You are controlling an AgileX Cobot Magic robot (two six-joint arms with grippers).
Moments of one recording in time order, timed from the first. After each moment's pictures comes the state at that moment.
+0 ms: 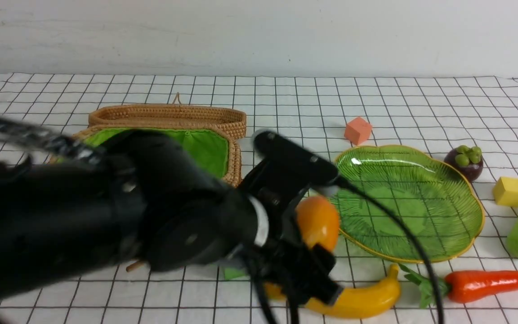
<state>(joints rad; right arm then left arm) 0.26 0.48 -1.06 0.23 1.10 -0.07 -0.88 1.57 -1.19 0.10 0.56 -0.15</state>
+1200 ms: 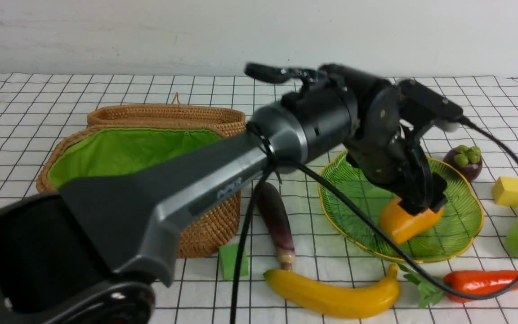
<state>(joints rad) 0.26 0.48 -1.06 0.21 1.26 -0.03 -0.83 2.22 -2.18 -0.10 0.92 0.19</state>
